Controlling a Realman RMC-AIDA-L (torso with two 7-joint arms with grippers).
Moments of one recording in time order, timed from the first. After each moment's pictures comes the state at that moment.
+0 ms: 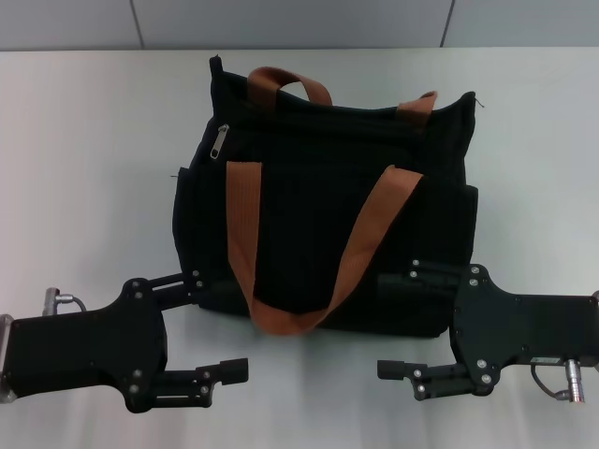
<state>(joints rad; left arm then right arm) -0.36 -2.04 0.79 0.48 1.88 1.91 -0.98 0.48 2.08 -0.67 -0.38 -2.04 -1.81 0.75</state>
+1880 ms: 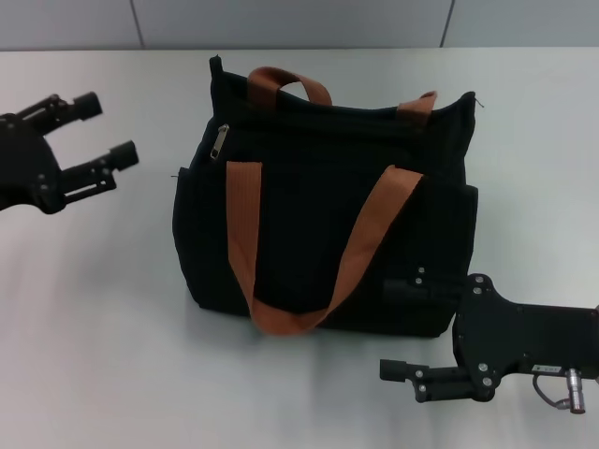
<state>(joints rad) -0.43 -1.93 0.58 0.48 1.75 1.66 -1.03 0.45 2.08 -0.65 -0.35 -2.03 -1.79 0.81</state>
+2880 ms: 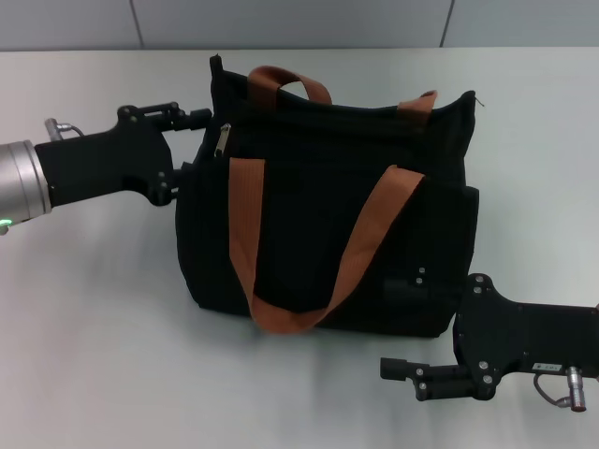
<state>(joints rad) -0.61 -2.02 0.58 0.49 1.95 1.48 -0.94 0.45 2.08 -0.65 -0.35 -2.03 -1.79 0.83</state>
